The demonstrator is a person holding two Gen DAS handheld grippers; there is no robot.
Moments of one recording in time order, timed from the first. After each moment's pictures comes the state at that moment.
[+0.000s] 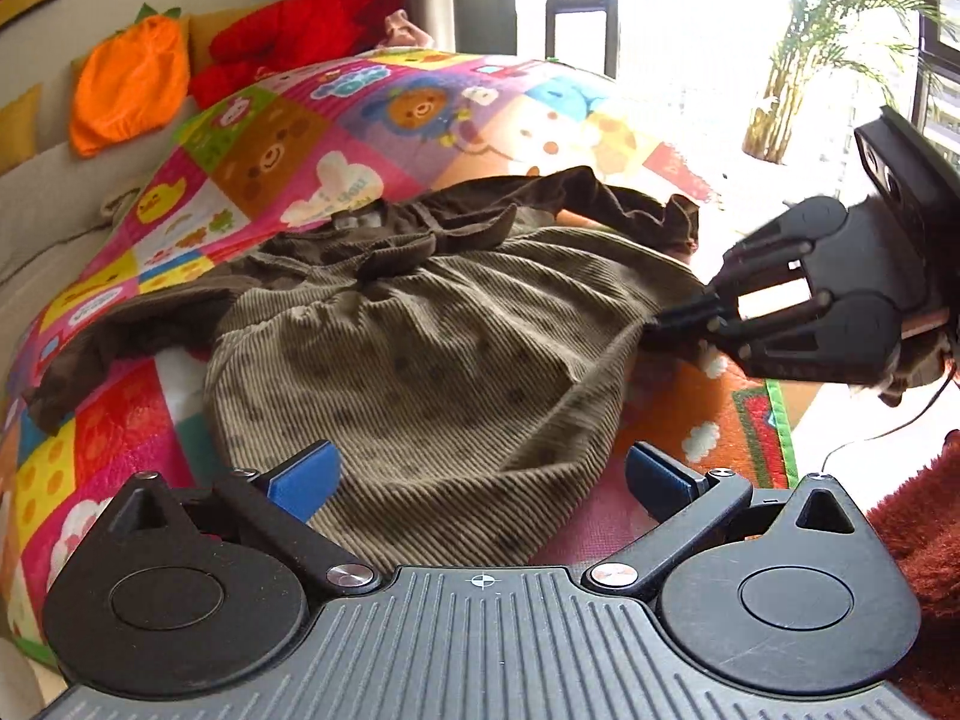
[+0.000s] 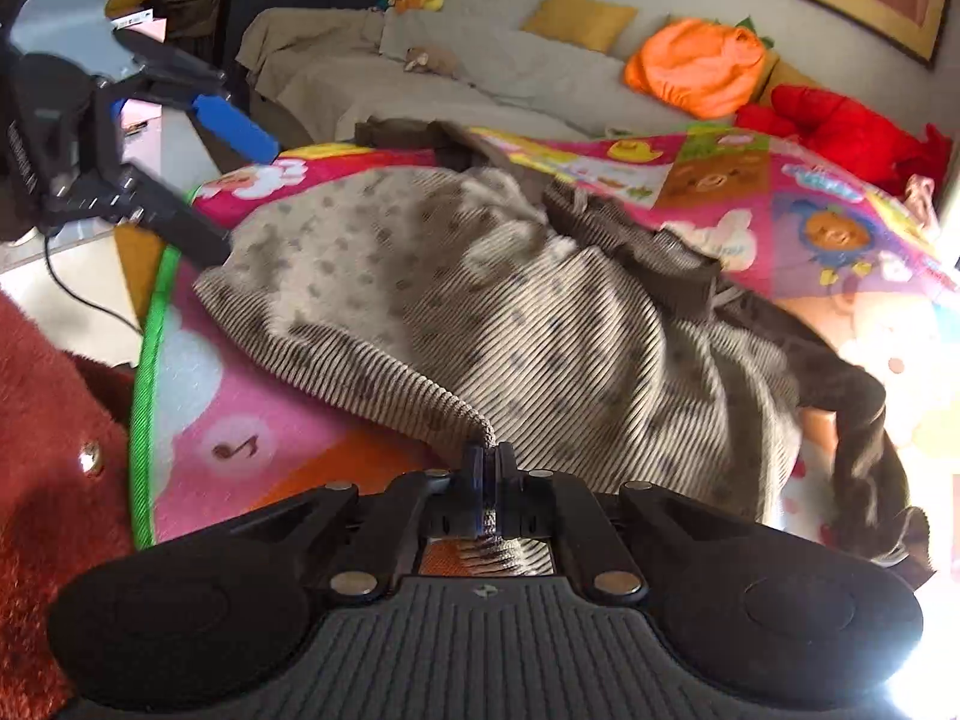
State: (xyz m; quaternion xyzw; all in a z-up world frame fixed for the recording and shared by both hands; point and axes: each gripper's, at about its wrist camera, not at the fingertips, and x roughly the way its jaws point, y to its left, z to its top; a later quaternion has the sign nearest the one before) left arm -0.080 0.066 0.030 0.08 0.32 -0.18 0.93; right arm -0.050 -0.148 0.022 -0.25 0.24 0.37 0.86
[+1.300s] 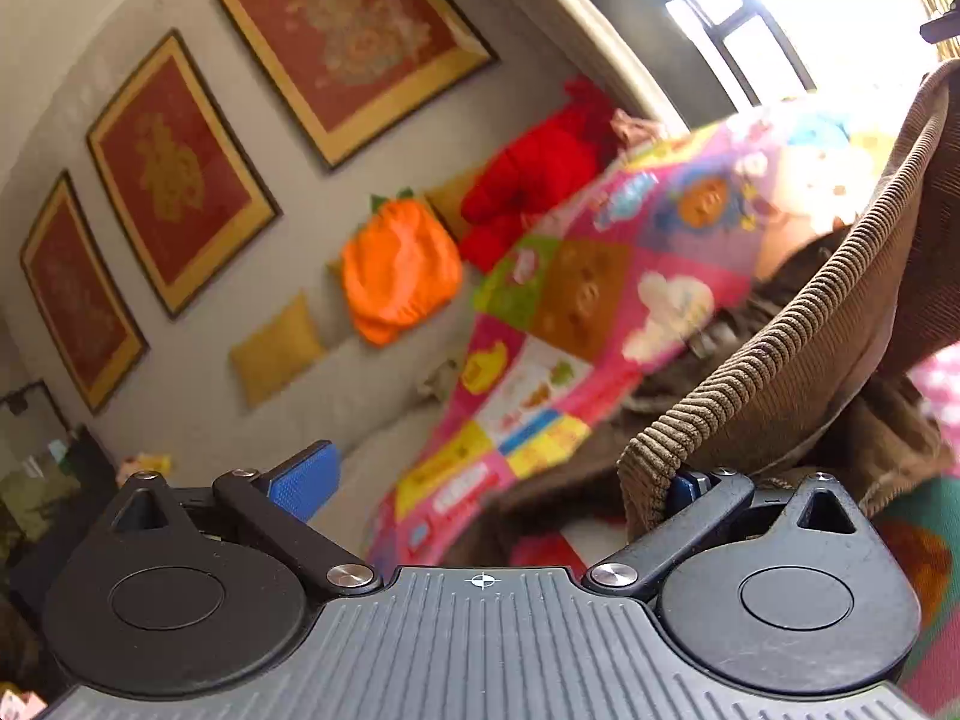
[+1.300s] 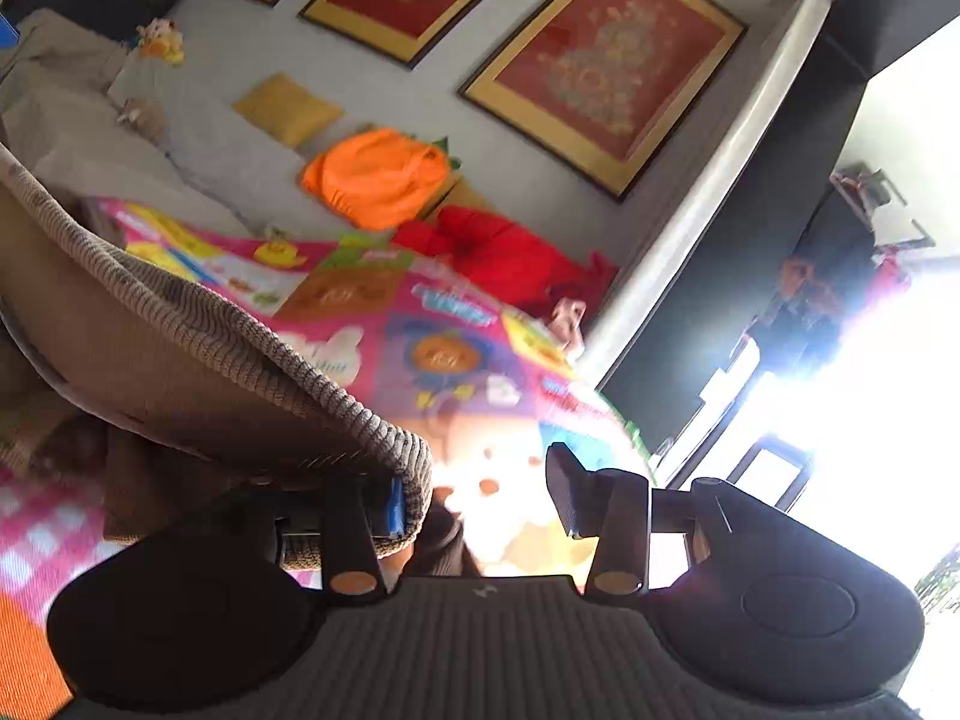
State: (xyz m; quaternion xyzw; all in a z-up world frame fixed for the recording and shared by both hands) left arm -0.060 0.118 0.121 0.30 0.09 0.11 0.95; right arm -0.021 -0.194 0.082 -0.32 0.01 0.08 0.95
